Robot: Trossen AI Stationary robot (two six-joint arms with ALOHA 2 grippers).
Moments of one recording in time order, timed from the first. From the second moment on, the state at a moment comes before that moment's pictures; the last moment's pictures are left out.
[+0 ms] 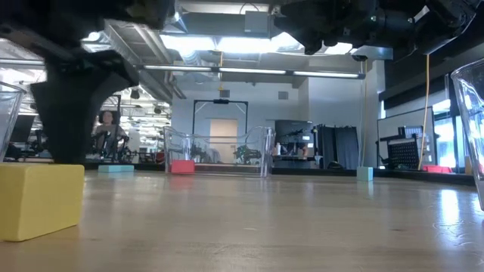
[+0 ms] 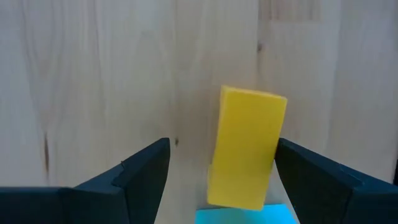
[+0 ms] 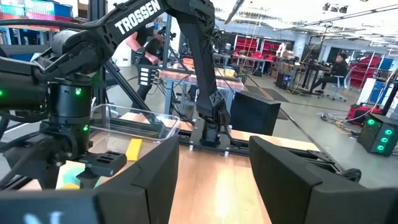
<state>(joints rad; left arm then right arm) -0.64 1.99 1.40 -0.73 -0.12 -0.65 -0.03 1.33 0.54 0.85 -0.17 -0.13</state>
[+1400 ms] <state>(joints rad) -0.41 1.13 0.87 -0.05 -0.69 0.03 0.00 1.33 0.54 0.84 -0.18 -0.08</state>
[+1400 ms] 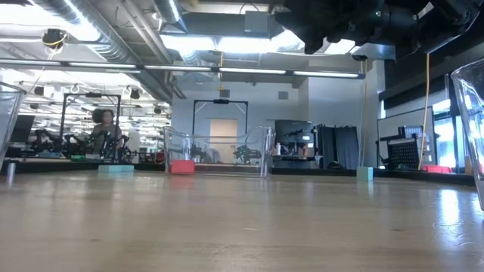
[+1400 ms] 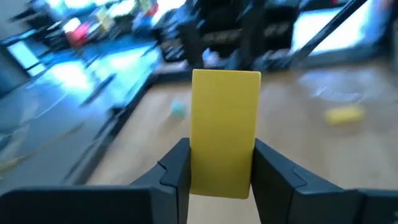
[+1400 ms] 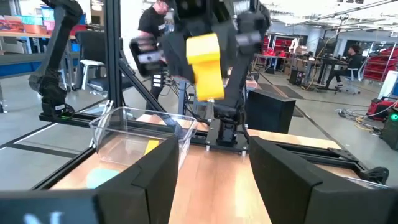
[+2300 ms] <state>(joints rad) -0.26 1.10 0.35 0.94 -0.34 0.09 0.01 1.33 0.54 0.85 -0.18 -0.09</state>
